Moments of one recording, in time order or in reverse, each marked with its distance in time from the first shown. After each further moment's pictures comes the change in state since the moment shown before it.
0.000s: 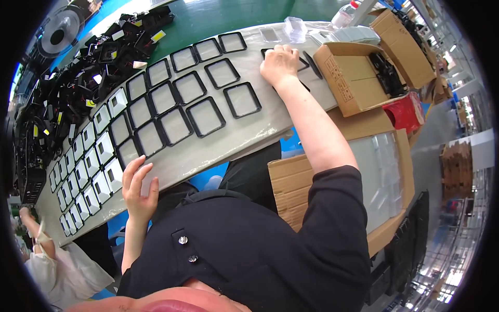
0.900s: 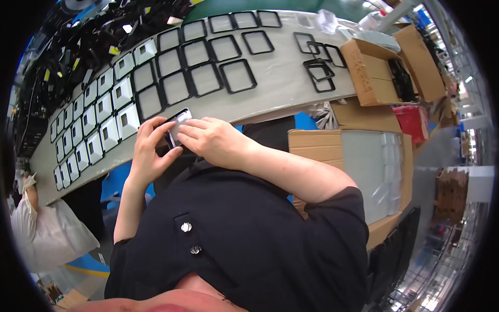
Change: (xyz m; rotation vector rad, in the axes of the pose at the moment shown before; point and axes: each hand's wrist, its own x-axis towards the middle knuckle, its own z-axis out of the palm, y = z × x) left_hand -0.032 -0.009 -0.022 -0.042 -0.245 -0.123; right_hand -0.193 -0.170 -0.129 0.802 0.118 -1.007
